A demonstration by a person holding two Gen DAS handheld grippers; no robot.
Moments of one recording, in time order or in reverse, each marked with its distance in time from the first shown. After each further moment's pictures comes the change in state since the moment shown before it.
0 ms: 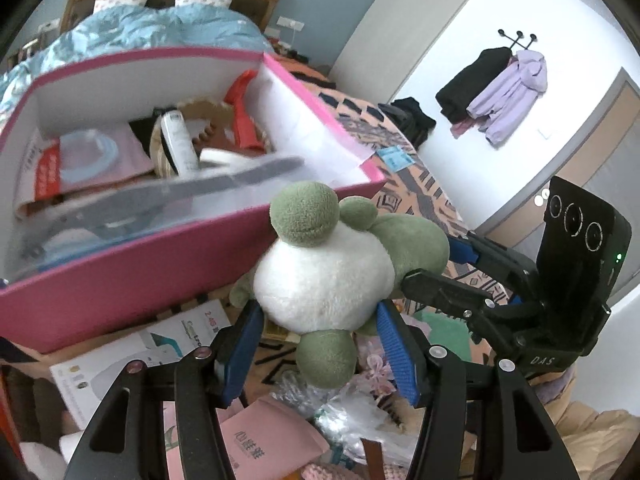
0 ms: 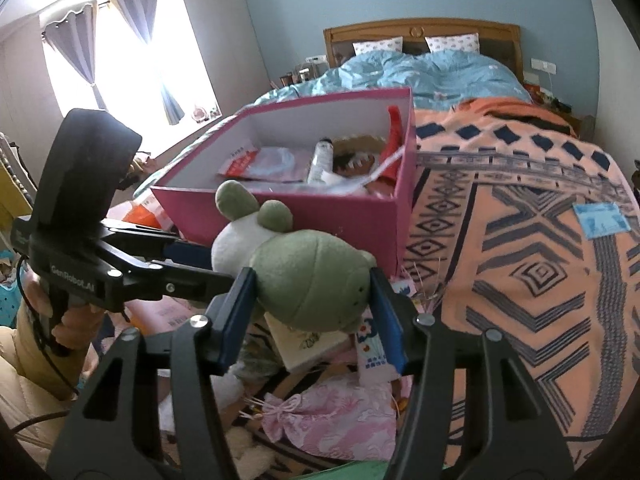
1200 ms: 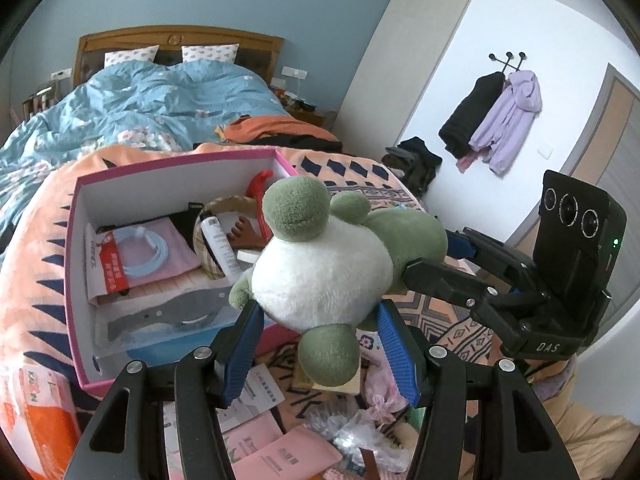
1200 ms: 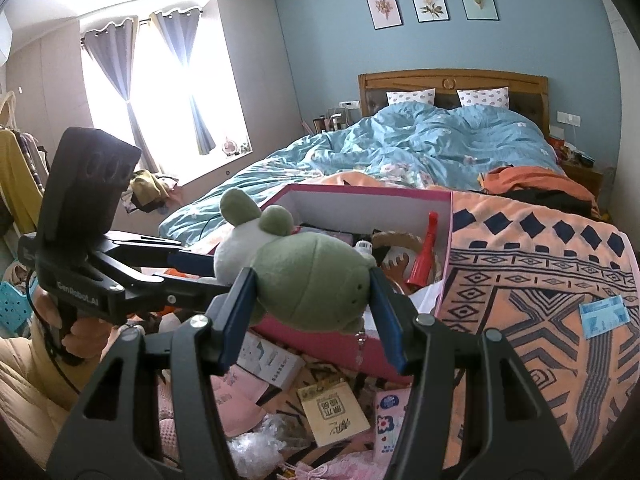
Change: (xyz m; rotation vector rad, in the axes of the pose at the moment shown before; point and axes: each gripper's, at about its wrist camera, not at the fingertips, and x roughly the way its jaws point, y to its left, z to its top) left arm -0.062 -0.005 0.046 0.068 -0.155 0.079; right arm -0.024 0.029 0.074 -0.092 -0.142 0.079
